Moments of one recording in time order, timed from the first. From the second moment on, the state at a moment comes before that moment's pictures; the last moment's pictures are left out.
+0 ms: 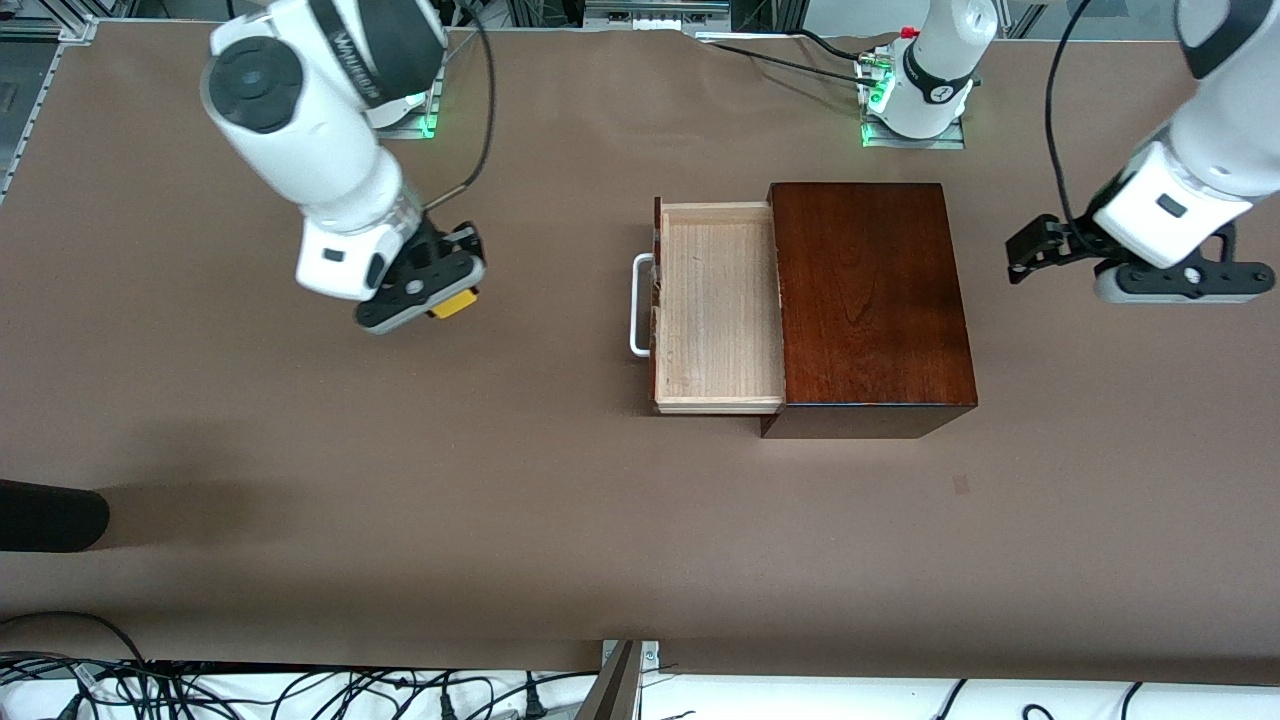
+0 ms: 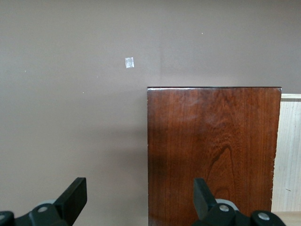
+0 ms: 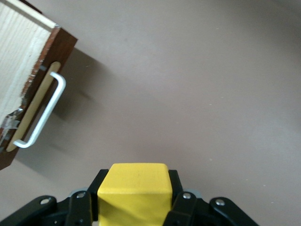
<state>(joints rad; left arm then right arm) -0.26 0.04 0.17 -1.62 -0.02 1.63 -0.13 0.46 0.21 0.05 -1.62 0.04 1.89 -0.04</state>
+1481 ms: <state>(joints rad) -0.16 0.06 0.17 -1.61 -0.04 1.61 -0.12 0.80 0.63 0.05 -1.13 0.02 1.93 -0.25</state>
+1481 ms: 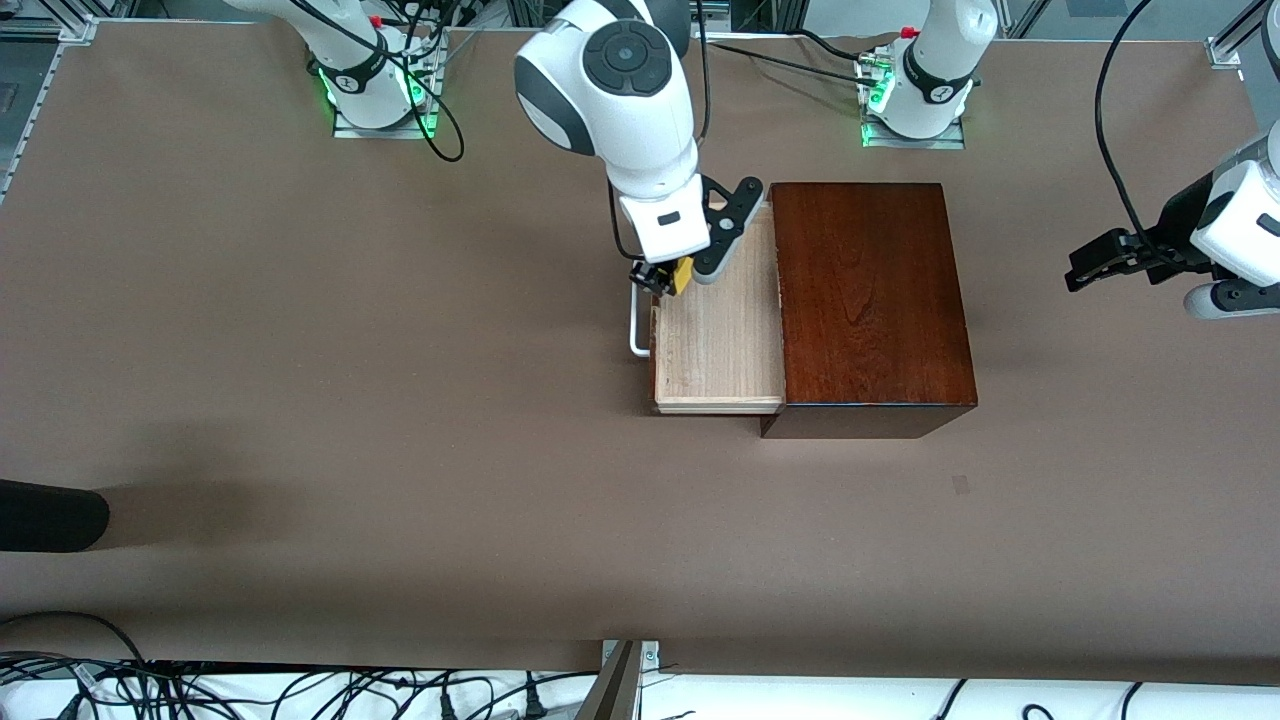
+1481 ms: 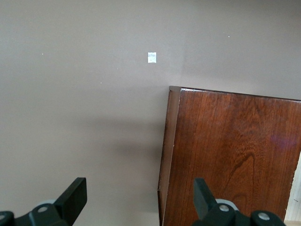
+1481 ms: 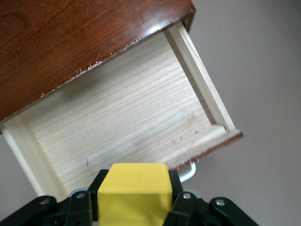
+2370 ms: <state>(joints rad) -0.15 0.09 0.17 -1.60 -0.04 1.61 -0.12 0.90 0.78 0.05 -1.14 -0.01 2.05 -0.29</state>
